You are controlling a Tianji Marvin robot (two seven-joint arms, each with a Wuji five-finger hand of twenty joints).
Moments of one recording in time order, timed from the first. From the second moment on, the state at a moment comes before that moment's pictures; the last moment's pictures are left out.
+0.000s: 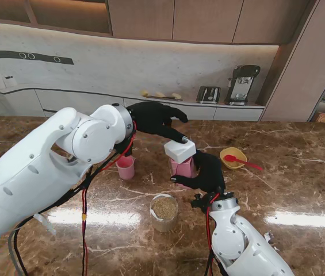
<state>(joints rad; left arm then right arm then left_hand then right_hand) 0.88 -1.04 -0.79 -1.84 0.57 0.27 -0.58 -1.55 -1.25 1.11 -1.40 -0.53 -0.52 -0.66 0.42 -0.21 0.03 -0.03 0.37 -0.06 0.29 0.39 0.74 0.07 0.36 0.50 0.75 0.26 0.52 0.77 0.44 0.23 1.22 0.64 0.42 -0.98 0.82 -0.32 0.90 0.12 0.80 0.33 1.26 0.08 0.39 0.64 1.15 0.12 0.77 0.62 0.76 0.19 1.40 0.53</state>
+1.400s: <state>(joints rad) 0.80 -1.02 -0.76 -1.79 0.37 0.03 -0.74 -1.55 -1.25 1.11 -1.40 -0.53 -0.52 -0.66 0.76 -0.59 0.94 -0.10 0.27 -0.16 0.27 0.20 0.56 -0.07 0.23 0.33 0.52 0.09 0.25 0.64 0.06 0.17 0.79 0.68 0.42 -0.98 0.82 -0.32 0.90 0.12 0.80 0.33 1.26 0.08 0.39 0.64 1.15 0.12 0.77 0.62 0.76 0.19 1.40 0.53</state>
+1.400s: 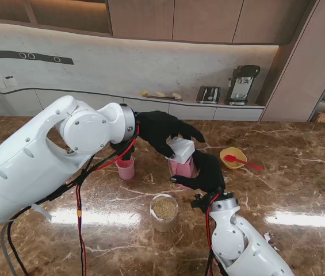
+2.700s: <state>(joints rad) 0.88 -1.04 -0.68 -1.94 0.68 0.41 -0.60 -1.55 -1.25 1.11 -1.40 -0.53 -0.53 -0.66 0.57 -0.26 0.01 -0.02 0.34 -0.03 0.45 0.57 0.79 0.15 0.49 0.64 0.86 0.31 0.59 0.80 0.36 0.36 1.15 0.75 0.42 -0.98 0.82 -0.32 0.90 0.12 0.80 0.33 1.26 0.08 0.39 0.64 1.15 0.12 0.77 0.62 0.76 0.19 1.40 0.53</state>
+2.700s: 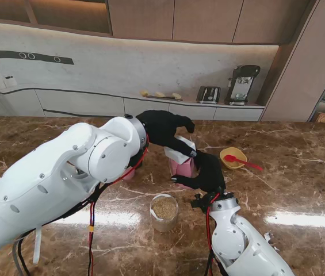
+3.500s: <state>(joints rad) 0.85 -0.99 -0.79 -1.92 0.46 0.23 -0.78 -1.55 -1.25 1.11 -1.40 -0.53 -0.53 -0.66 0.60 -0.33 0.03 -0.05 0.17 -0.01 0.04 0.36 0.14 0.03 0.03 0.31 0.12 0.13 0.14 0.49 -0.07 0.18 0.29 0.77 0.42 -0.98 0.82 -0.32 0.91 0.12 0.80 0.33 1.26 0.08 0.39 0.64 1.15 0.12 0.76 0.61 0.76 0.19 1.40 0.53</state>
